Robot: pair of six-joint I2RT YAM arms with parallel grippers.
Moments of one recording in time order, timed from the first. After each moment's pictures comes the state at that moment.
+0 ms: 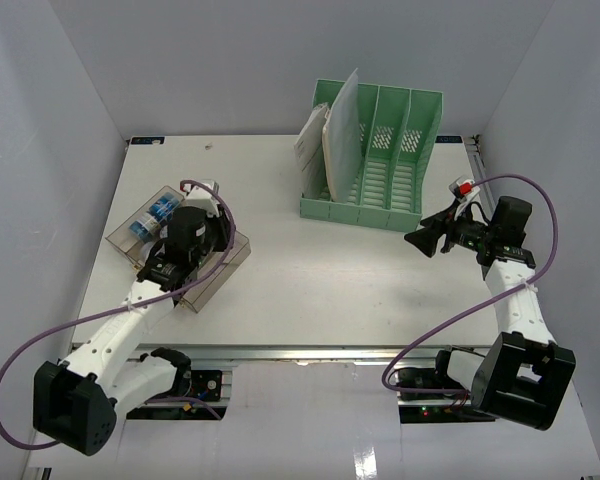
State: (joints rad) left arm -0.42 1.01 0.74 -0.10 -0.12 -0.28; right arm -0.25 1.13 0.76 -0.21 -1.09 -0.32
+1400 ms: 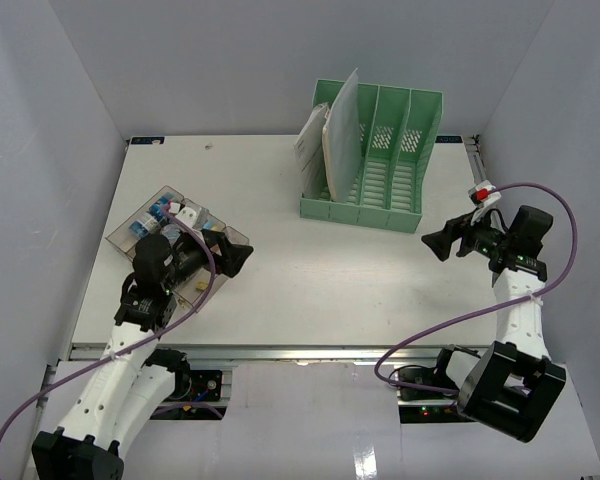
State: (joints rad) left arm -0.23 0.69 0.56 -0.05 0.44 -0.19; right arm -0.38 1.06 0.74 -0.27 -1.01 -0.41
